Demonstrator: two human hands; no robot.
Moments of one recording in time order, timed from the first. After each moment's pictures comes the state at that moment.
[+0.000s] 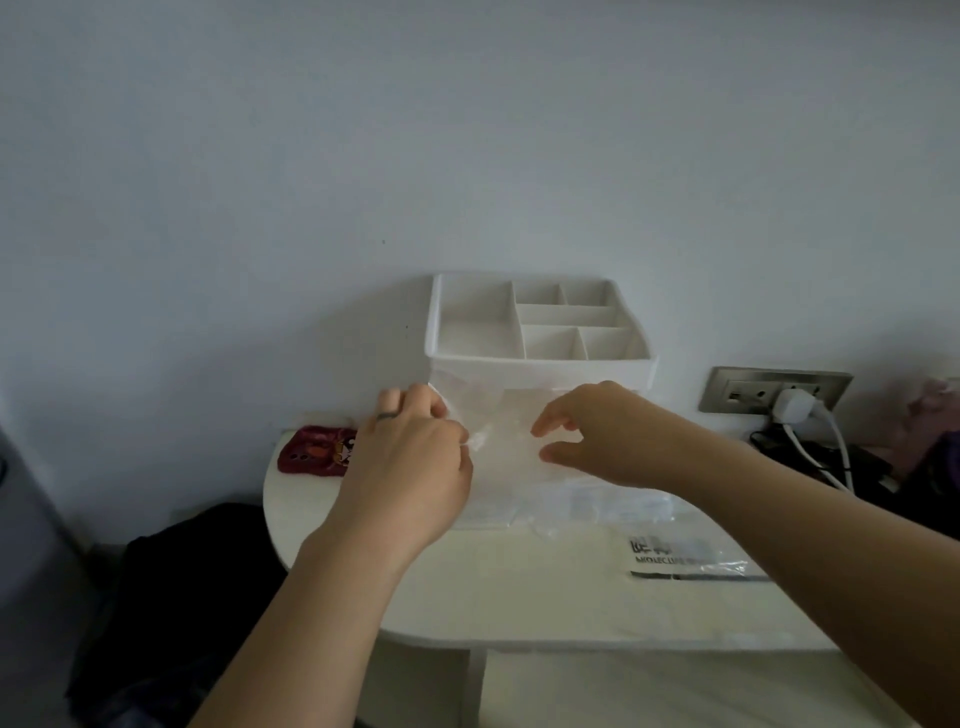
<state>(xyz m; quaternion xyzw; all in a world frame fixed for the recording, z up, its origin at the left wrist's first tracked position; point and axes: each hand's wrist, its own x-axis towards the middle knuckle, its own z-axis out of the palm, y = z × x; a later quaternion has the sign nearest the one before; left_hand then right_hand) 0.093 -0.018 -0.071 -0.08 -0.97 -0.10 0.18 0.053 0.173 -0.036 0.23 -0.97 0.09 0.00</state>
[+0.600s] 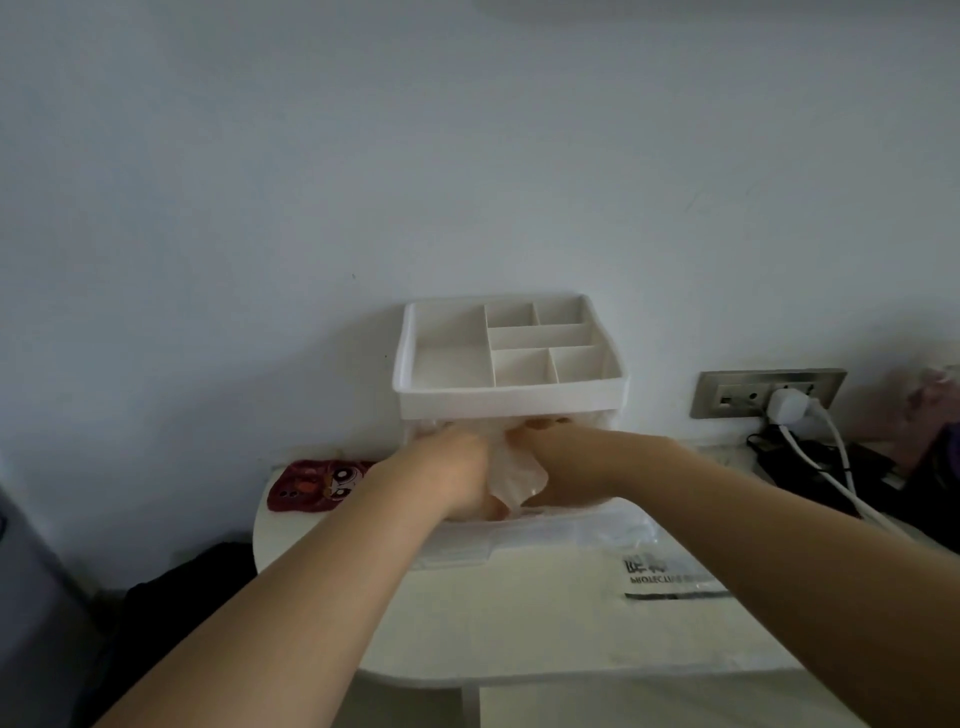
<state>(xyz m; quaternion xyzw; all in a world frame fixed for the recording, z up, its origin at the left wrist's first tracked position) 0.044 0.029 -0.044 -0.12 -0.99 0.00 -0.10 0.029 0.168 -0.043 0.26 -0.96 0.03 -0.12</state>
